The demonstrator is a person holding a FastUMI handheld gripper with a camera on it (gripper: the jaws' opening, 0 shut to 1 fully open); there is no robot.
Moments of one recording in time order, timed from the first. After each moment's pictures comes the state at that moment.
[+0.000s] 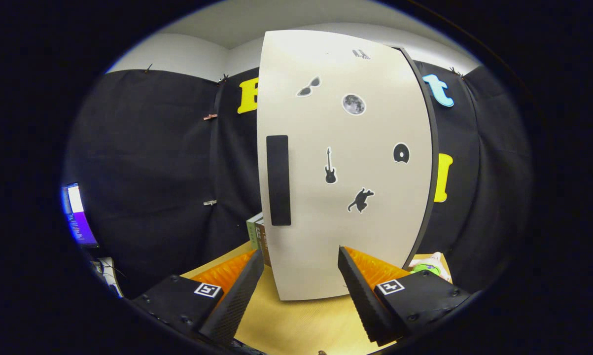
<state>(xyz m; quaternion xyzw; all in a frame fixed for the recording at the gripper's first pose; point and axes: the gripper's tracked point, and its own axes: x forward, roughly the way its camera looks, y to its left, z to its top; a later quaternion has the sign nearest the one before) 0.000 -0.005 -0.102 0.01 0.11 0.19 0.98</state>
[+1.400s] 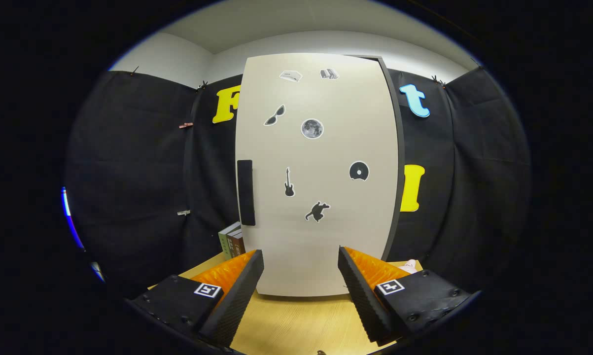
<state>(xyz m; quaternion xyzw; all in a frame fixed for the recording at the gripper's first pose) 0.006 -0.045 -0.072 0.01 0.08 0.12 0.99</state>
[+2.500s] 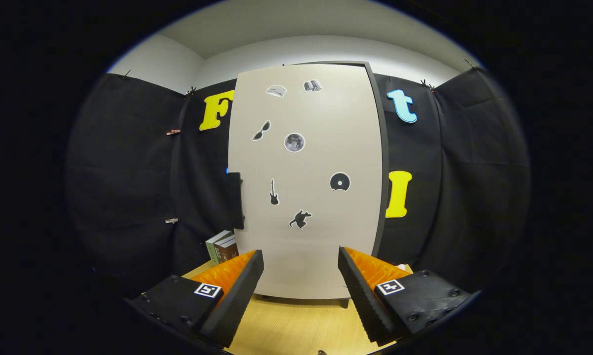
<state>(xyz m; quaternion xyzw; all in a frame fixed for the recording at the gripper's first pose) 0.027 -0.069 -0.054 0.01 0.06 0.09 0.99</state>
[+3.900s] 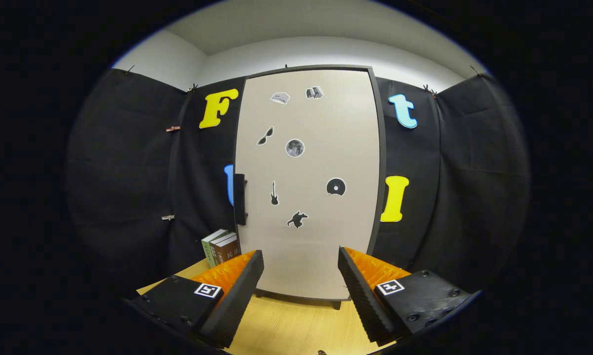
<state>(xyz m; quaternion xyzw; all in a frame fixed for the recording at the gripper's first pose) 0.027 -0.074 -0.050 -0.01 0.06 0.08 0.99</state>
